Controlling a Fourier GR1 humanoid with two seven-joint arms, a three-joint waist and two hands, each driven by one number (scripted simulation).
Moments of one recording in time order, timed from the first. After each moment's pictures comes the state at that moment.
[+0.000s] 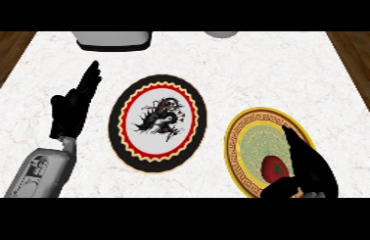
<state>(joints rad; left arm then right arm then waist) -0.28 0.29 -0.10 -1.38 0.03 0.14 0.09 0.03 -0.35 0.37 -1.81 0.62 0.11 1.00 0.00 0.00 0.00</state>
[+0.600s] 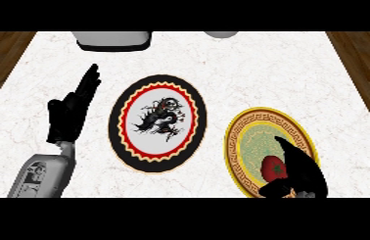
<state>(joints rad) -0.24 0.25 -0.05 -1.44 -0.02 0.09 0.11 0.06 -0.27 0.33 -1.68 0.69 0.12 0.91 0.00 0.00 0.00</state>
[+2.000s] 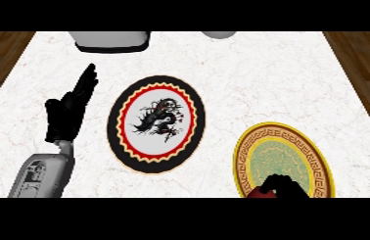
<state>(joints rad) -0.24 0.22 0.01 -1.42 -0.06 0.05 0.10 0.33 -0.20 0.70 -2.08 1.48 -0.18 0.97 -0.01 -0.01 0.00</state>
